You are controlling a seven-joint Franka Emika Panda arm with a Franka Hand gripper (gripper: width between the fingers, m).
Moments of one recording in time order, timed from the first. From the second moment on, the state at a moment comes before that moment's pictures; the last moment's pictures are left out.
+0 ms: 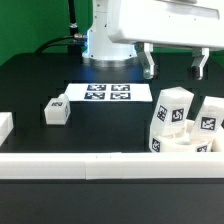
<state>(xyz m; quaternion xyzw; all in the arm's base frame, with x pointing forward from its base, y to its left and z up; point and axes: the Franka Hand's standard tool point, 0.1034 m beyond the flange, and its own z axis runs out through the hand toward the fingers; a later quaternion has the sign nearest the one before) 0.610 0.067 0.118 0.95 0.23 0.18 0.05</state>
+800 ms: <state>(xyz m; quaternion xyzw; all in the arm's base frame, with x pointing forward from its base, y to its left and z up) 0.599 0.069 0.106 0.97 0.25 0.01 0.04</state>
